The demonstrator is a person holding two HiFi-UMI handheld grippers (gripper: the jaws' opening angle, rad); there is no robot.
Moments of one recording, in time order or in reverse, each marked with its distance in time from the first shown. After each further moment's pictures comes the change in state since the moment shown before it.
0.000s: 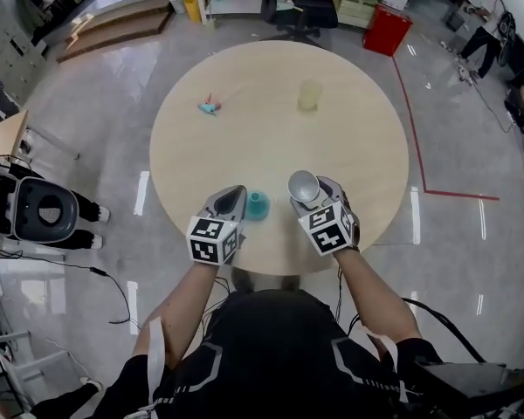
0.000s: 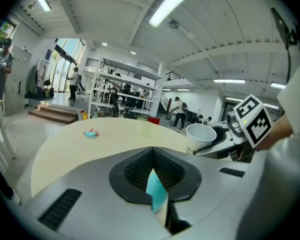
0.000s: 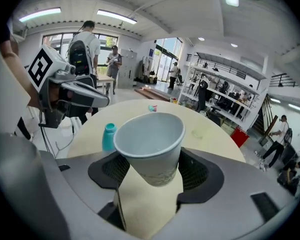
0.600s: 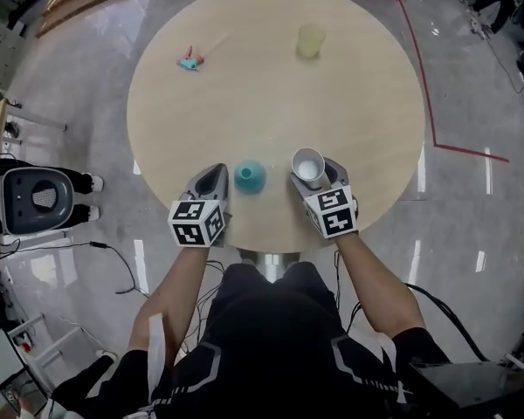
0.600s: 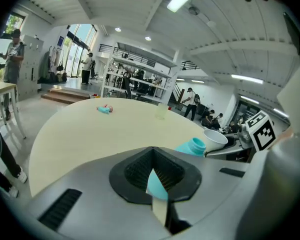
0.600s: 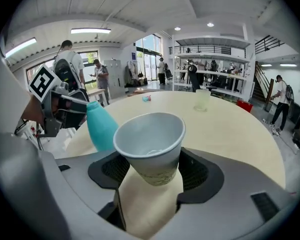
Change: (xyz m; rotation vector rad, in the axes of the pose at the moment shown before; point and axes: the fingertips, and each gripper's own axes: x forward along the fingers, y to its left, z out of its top) left arm 0.021 0.045 -0.060 -0.117 0.139 0.101; right arm 0.045 0.000 -0.067 0.266 -0.018 0.050
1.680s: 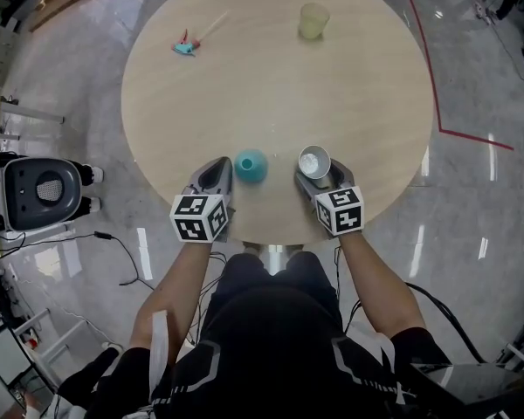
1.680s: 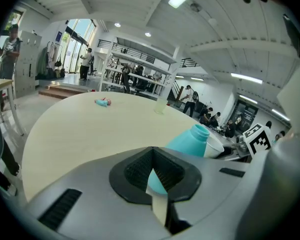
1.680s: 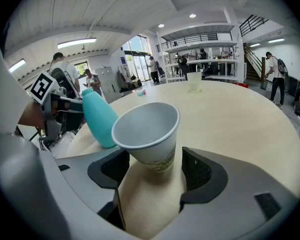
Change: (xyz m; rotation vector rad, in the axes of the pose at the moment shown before) left arm 0.014 0.002 -0.023 -0.013 0.047 -0.020; right arm 0.016 0.000 -0.057 0.190 0.011 0.042
